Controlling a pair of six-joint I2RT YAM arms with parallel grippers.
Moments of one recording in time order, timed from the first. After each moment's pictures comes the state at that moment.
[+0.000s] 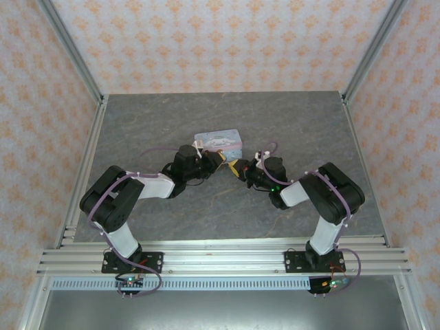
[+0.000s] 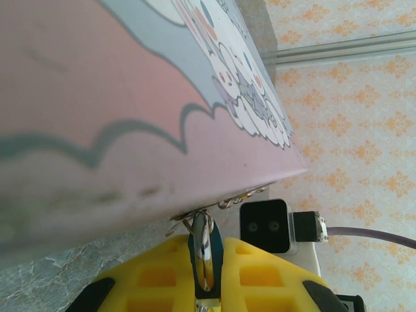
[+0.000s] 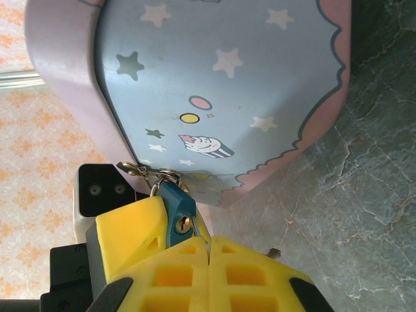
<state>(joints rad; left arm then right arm) -0.52 1.71 0.71 0.60 0.29 -1.27 0.52 1.76 0.49 1.02 -0.43 1.51</state>
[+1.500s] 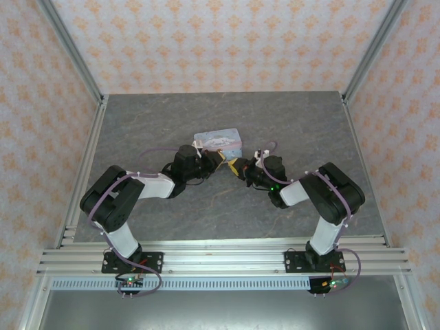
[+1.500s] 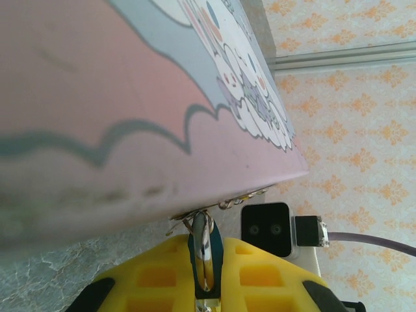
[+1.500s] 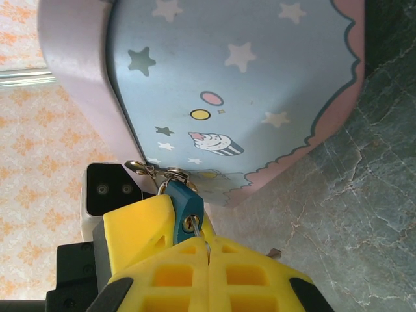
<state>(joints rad) -0.52 1.71 0.71 0.61 0.28 -1.30 0.53 1.76 0.51 1.02 -0.43 1.51</state>
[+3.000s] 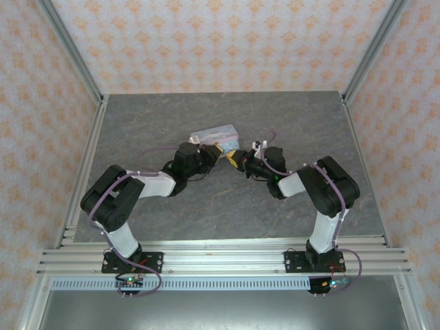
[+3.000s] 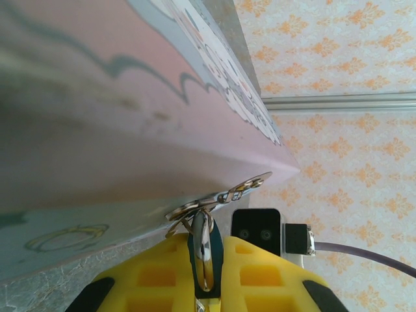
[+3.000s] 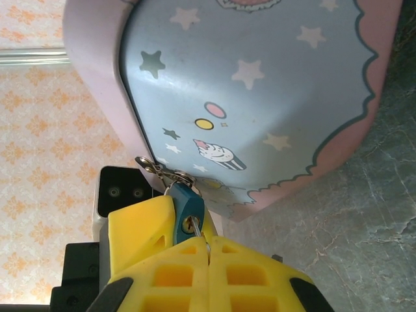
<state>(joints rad) -0.53 1.72 0.74 0.64 0.18 -1.38 0.47 1.84 0.63 1.02 -0.56 1.46</state>
